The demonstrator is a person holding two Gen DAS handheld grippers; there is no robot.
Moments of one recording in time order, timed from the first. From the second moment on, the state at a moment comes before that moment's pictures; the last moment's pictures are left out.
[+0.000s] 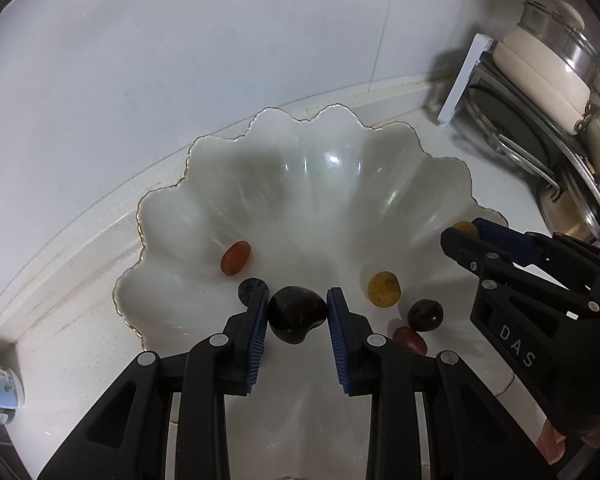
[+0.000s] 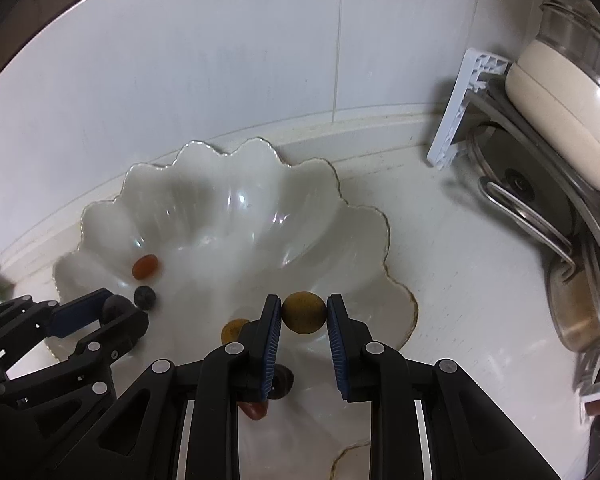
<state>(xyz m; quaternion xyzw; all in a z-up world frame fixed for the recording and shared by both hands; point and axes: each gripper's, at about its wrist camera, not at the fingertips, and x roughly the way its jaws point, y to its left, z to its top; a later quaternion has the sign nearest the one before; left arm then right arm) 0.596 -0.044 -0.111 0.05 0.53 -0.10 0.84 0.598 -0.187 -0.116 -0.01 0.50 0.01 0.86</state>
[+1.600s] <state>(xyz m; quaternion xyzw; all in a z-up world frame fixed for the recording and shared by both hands) 0.454 -0.040 -0.003 0.06 0.38 -0.09 0.92 0.447 -0.196 -0.014 0.00 0.37 0.02 0.93</state>
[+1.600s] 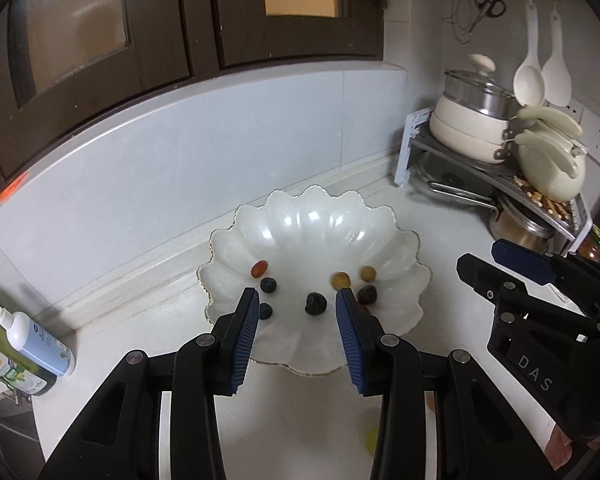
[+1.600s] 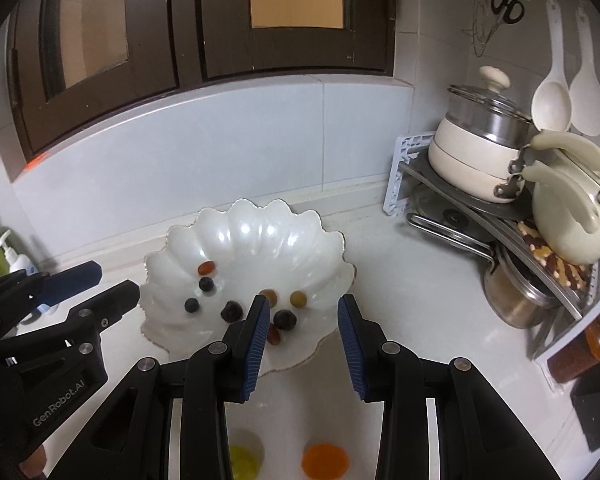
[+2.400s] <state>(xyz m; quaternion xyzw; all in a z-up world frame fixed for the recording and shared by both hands) 0.367 -0.044 0.018 0.05 0.34 -0.12 0.93 0.359 -0.206 0.004 0.01 0.33 0.03 0.94</state>
